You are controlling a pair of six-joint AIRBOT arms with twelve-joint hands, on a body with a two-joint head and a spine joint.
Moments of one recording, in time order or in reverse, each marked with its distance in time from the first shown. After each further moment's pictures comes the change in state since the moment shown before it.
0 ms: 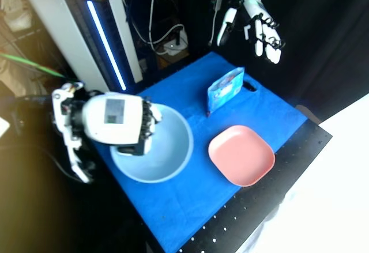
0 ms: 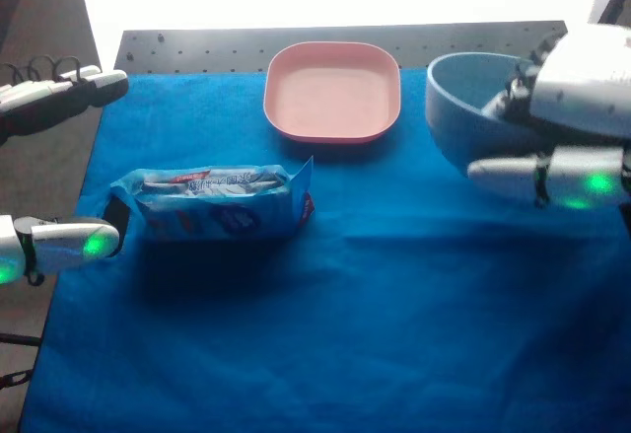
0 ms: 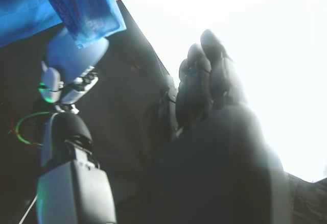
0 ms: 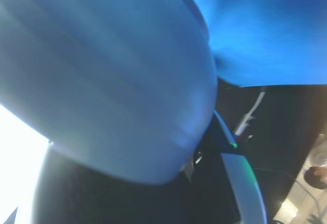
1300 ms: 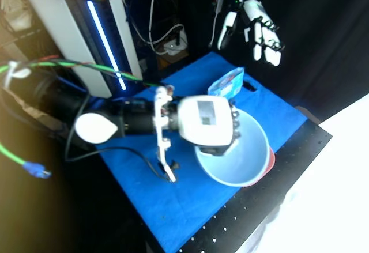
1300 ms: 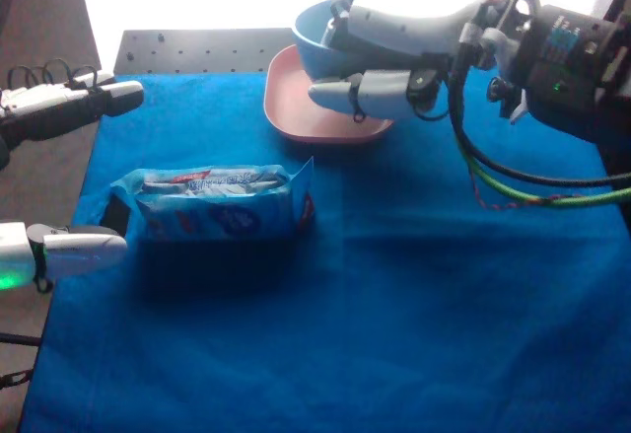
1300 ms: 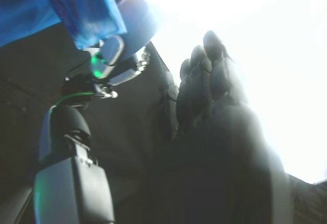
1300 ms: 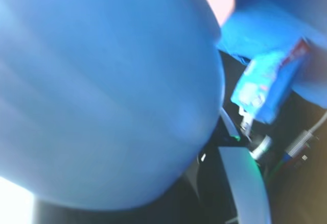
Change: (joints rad) left arm -0.023 -0.023 0.027 0.035 0.018 -0.011; right arm 0.204 -0.461 0.401 0.044 -0.188 -0.029
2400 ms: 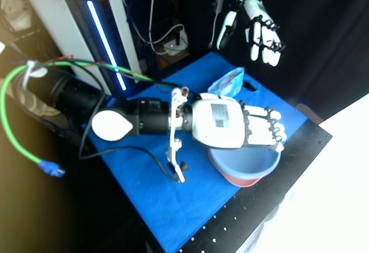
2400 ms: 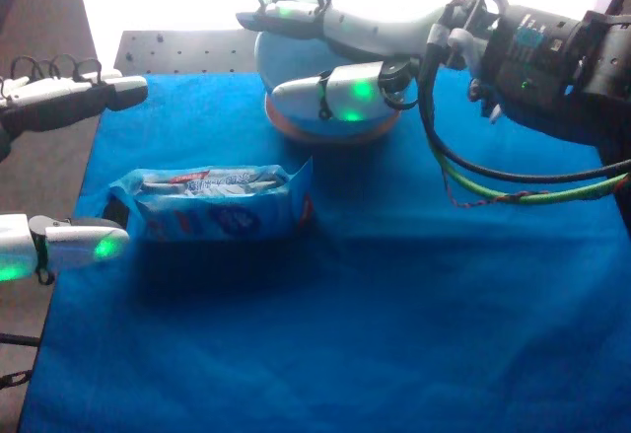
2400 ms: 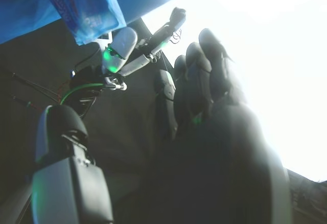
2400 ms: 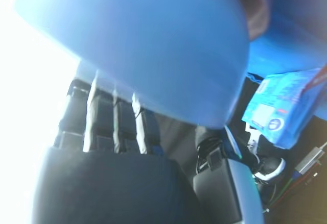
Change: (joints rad) left arm -0.014 0.000 0.010 0.014 -0.002 -0.008; right arm 0.013 -0.035 0.002 -0.014 -0.039 -0.002
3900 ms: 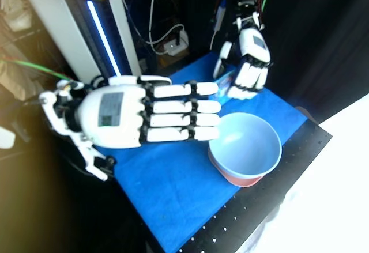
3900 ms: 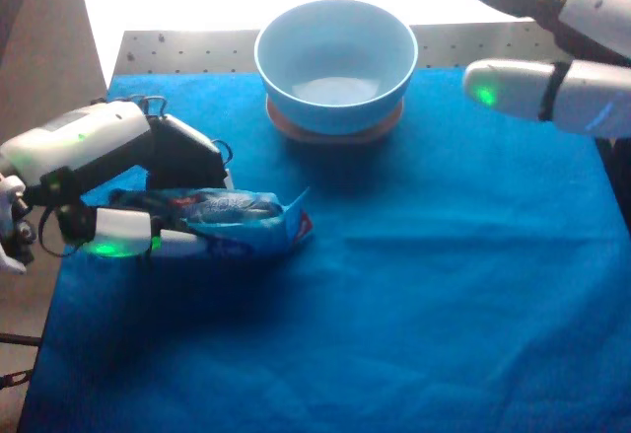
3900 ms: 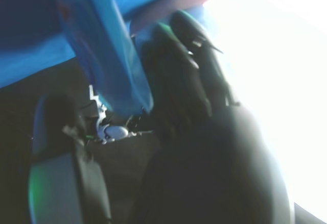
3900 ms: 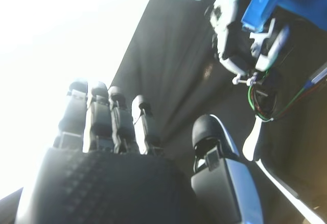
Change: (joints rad) left arm -0.309 -0.193 0.174 0.215 0.404 -0.001; right arm -0.285 0.474 -0.389 0.306 0.470 -0.002
